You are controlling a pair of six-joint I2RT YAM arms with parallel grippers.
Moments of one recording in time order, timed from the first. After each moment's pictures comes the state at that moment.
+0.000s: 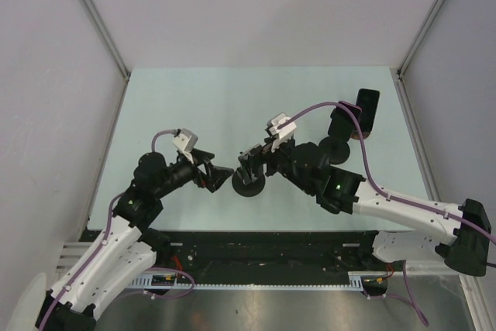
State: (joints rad) left arm -0.48 0.61 0.52 -0.09 0.40 -0.25; right arm 1.10 1.14 0.92 0.07 0.31 0.19
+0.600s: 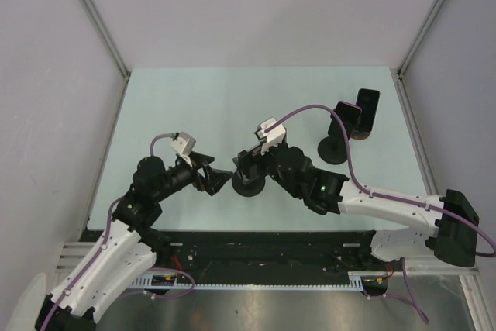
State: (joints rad) left arm -0.48 0.56 0.48 -0.09 0.41 -0.29; right arm 1.14 1.24 0.93 0.13 0.43 0.21
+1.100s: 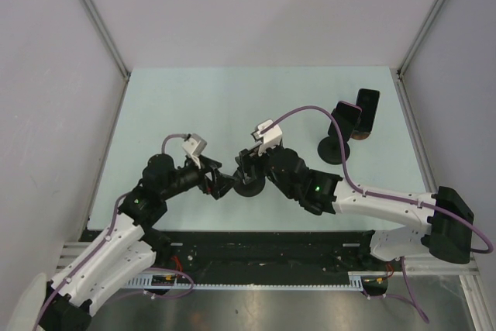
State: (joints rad) left arm -0.53 0.63 0.48 -0.09 0.43 -0.29; right arm 1.15 1.29 0.93 0.12 0.51 0.22
